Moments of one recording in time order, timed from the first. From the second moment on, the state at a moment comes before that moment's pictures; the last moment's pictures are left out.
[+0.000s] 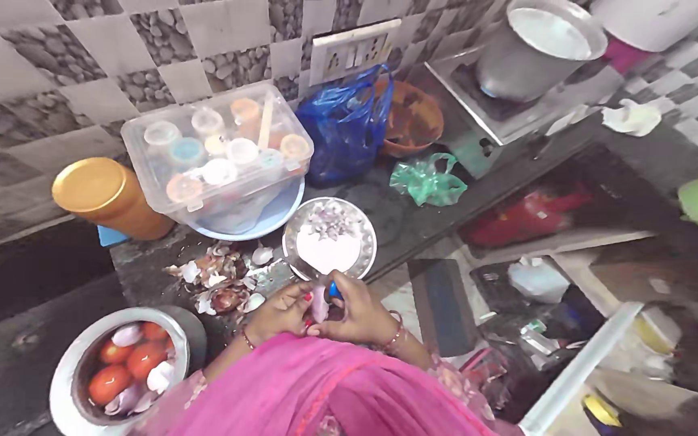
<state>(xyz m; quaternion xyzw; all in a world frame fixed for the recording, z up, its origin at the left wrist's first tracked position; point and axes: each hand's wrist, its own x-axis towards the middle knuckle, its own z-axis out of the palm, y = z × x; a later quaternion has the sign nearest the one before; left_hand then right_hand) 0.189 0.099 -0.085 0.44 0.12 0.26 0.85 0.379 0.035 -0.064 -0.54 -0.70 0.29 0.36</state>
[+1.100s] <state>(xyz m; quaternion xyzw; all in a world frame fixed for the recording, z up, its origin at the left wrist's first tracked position) 0.200 0.112 -0.083 0.33 0.19 0.22 0.90 0.374 0.039 -0.084 -0.60 -0.68 0.25 0.34</state>
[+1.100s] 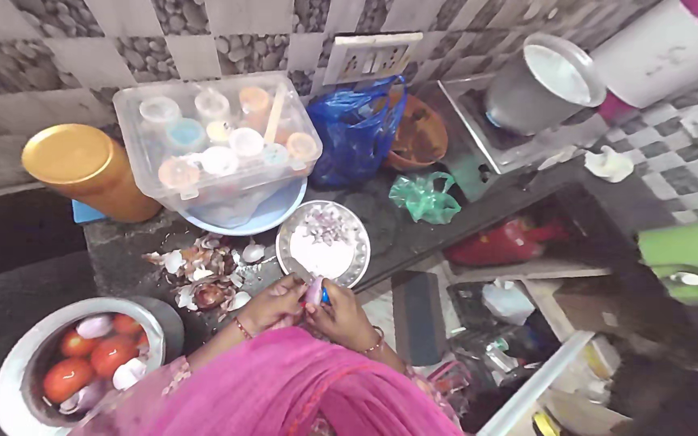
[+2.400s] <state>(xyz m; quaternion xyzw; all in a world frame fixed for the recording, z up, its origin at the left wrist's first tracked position) 0.222 0.116 -0.095 0.17 0.30 0.25 0.91 0.369 0.047 -0.103 -0.71 -0.57 0.30 0.29</state>
